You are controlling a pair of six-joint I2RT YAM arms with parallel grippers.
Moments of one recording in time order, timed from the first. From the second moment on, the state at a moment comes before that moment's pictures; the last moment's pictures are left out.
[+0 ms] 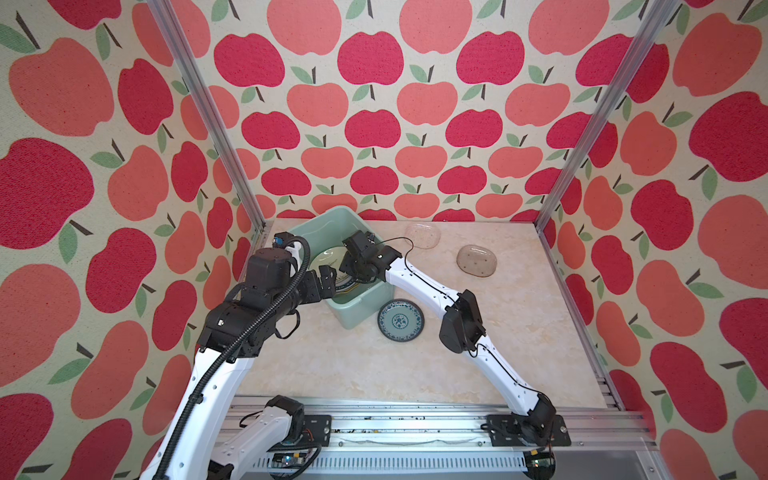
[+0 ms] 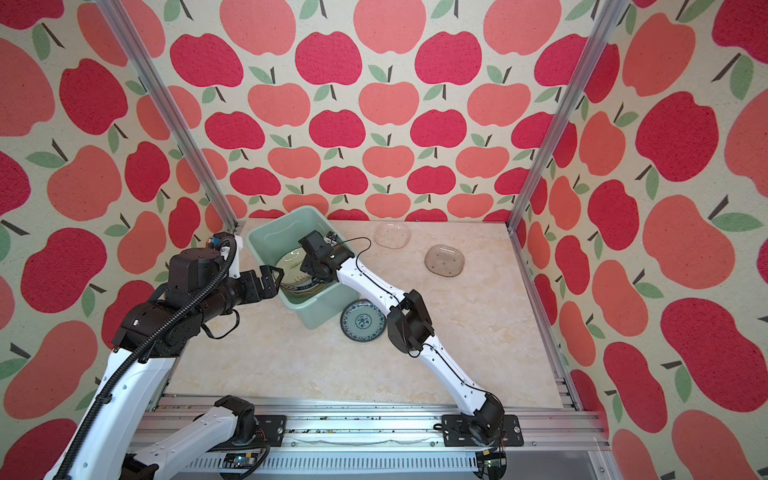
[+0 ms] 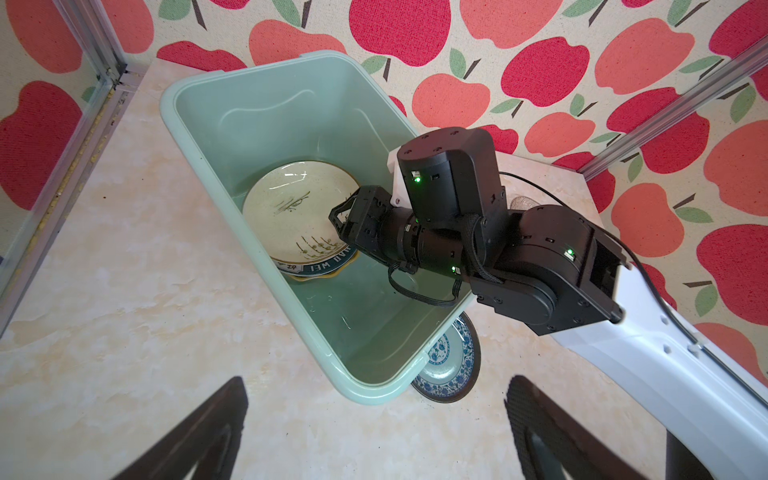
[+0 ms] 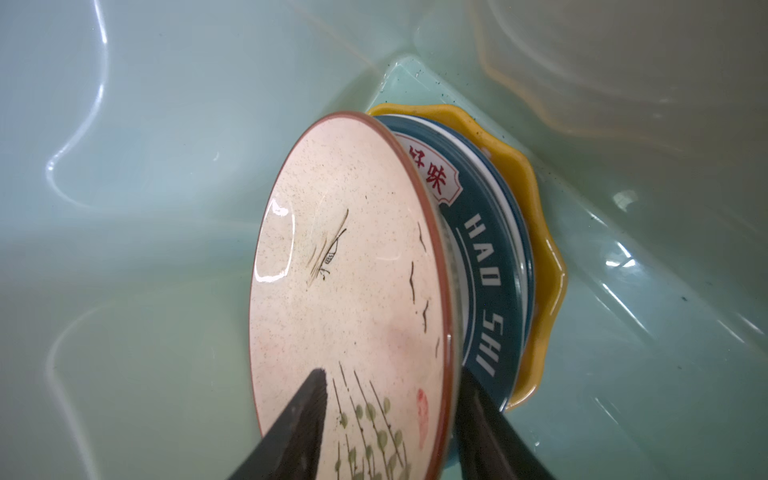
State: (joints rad) left arm -0.34 0.94 1.34 -1.00 -0.02 -0.40; right arm 0.95 2.64 2.62 -0.78 0.05 1.05
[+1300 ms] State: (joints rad) left arm -0.26 0.99 1.45 -1.07 0.23 -0.59; right arm 0.99 2.24 2.47 -0.82 -0.05 0.56
